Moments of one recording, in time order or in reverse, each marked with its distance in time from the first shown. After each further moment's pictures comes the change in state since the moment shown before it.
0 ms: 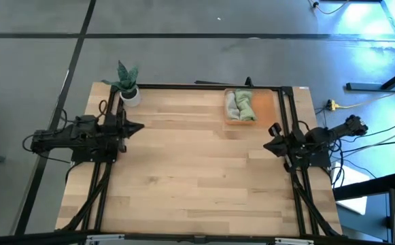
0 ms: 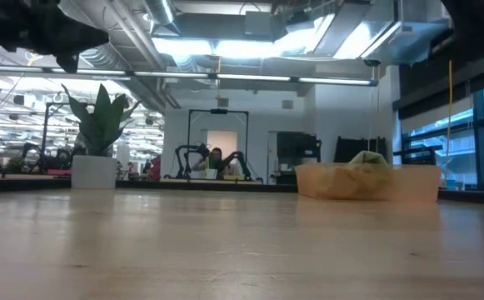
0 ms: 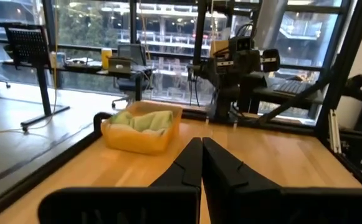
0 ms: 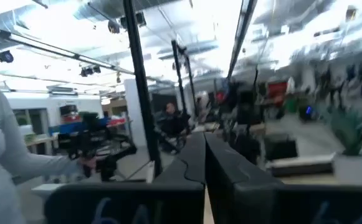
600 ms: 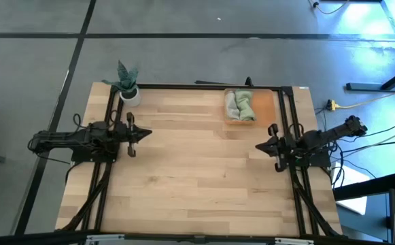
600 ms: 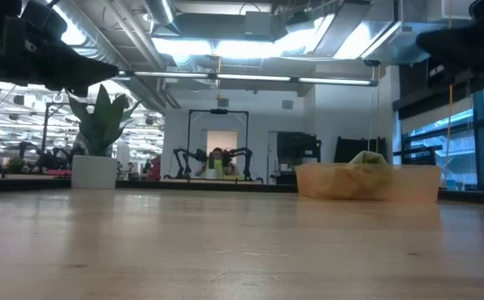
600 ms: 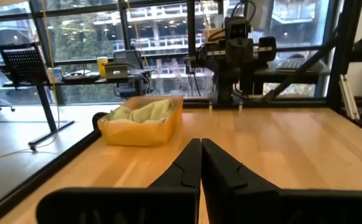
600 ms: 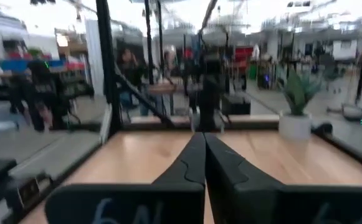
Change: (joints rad) left arm 0.001 0.002 -0.240 0.251 0.027 0.147; right arm -0.006 -0.019 0.002 -0.256 0.115 -0.106
